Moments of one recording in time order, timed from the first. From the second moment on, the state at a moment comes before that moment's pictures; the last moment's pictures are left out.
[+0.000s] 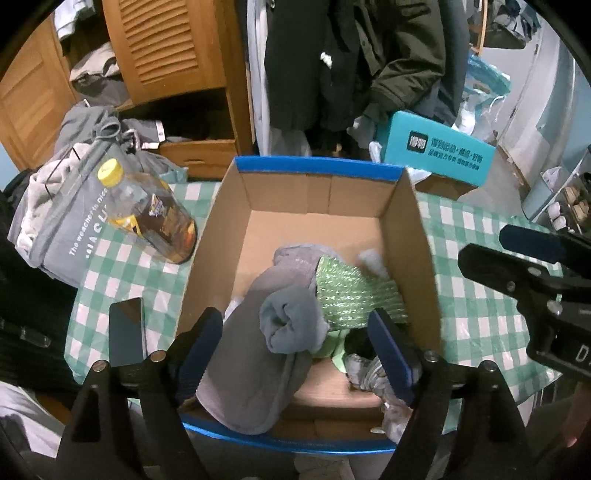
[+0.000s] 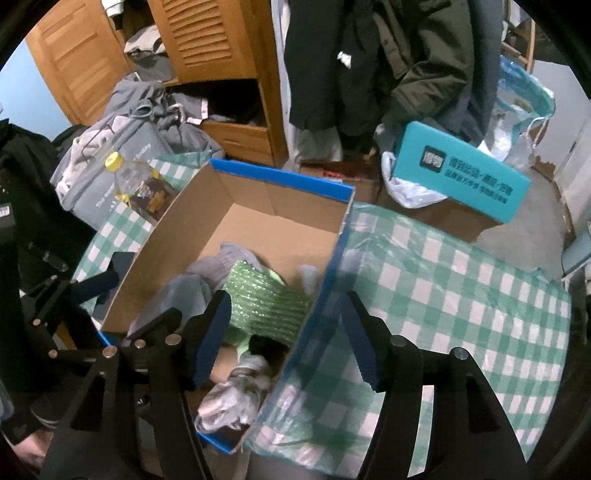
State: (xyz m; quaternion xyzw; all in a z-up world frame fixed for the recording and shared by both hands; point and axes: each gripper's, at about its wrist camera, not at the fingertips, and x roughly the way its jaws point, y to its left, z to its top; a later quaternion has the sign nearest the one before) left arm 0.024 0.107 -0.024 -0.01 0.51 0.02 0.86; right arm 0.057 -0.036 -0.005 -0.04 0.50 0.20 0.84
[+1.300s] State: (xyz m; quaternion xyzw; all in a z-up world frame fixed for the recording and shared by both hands) left arm 0.000 0.046 0.029 0.04 0.47 -0.01 0.88; right arm 0.002 -0.128 0.034 -0.03 0.45 0.17 0.88
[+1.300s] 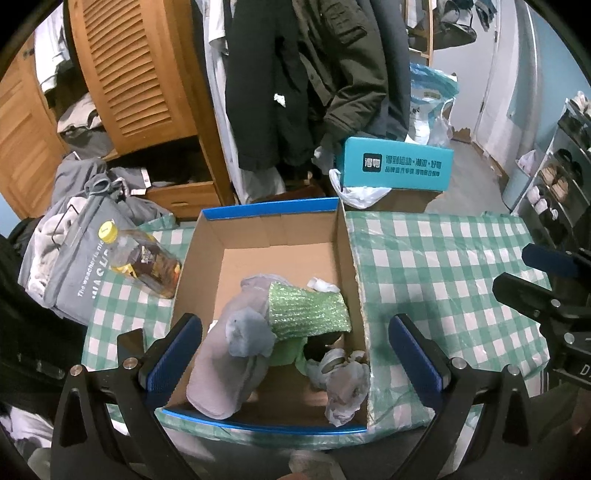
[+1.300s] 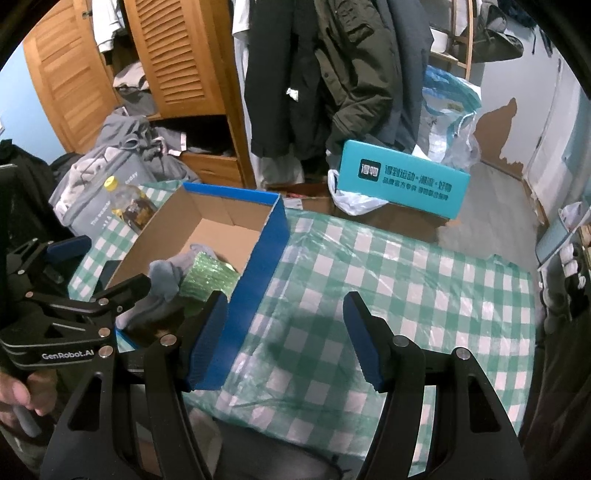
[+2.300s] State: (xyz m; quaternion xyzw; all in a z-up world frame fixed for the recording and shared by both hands) left arm -0.001 0.045 0.029 0.04 0.47 -0.01 0.88; right arm 0.001 -0.127 0.036 -0.03 0.45 0.16 0.88
